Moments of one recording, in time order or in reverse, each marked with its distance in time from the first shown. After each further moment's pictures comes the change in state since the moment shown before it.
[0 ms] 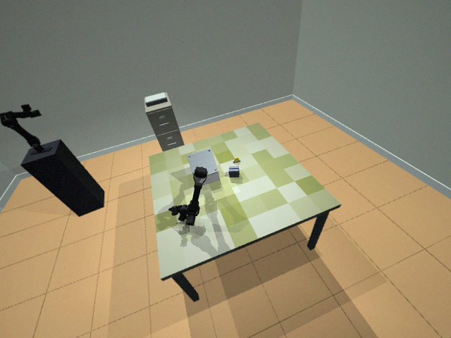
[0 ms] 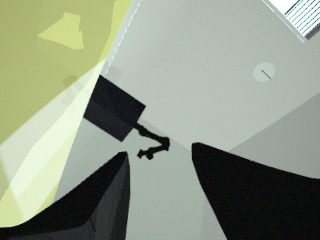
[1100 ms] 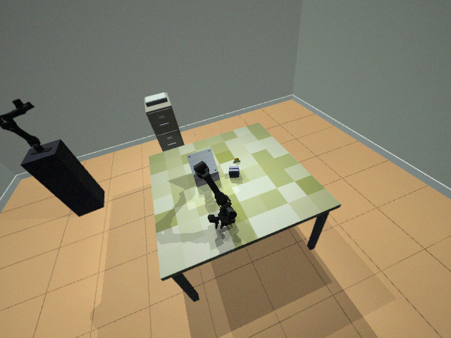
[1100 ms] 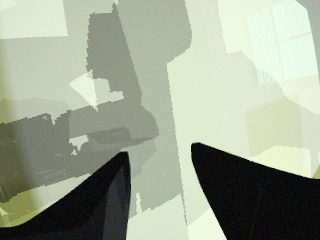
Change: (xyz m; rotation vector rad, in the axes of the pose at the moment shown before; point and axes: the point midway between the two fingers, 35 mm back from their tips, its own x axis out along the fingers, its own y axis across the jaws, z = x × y) arm -0.340 0.026 0.096 0.514 -0.947 0.730
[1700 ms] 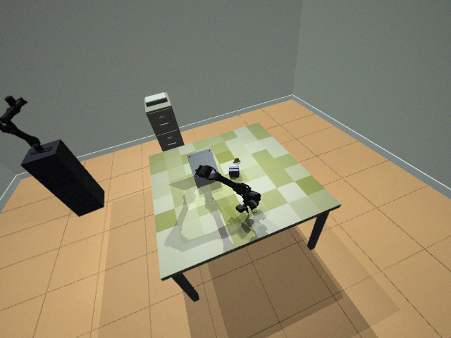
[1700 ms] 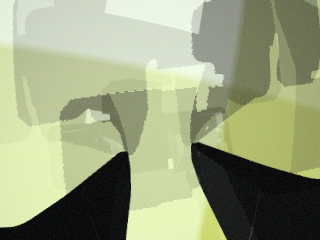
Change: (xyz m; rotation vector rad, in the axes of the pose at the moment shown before) arm -0.125 0.204 -0.027 -0.235 -0.032 0.534
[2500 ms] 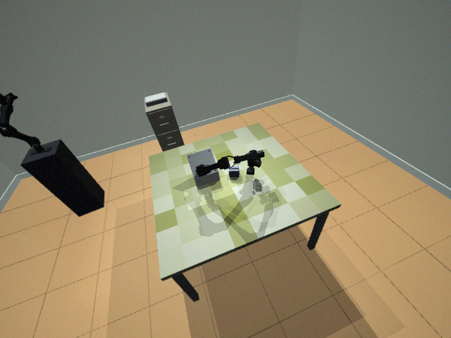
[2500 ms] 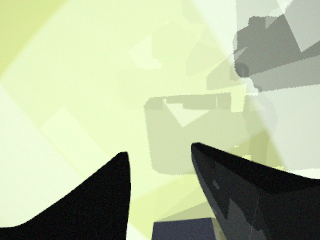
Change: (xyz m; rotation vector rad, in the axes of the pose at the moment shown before) arm -0.114 0.258 -0.254 -0.721 0.290 0.305
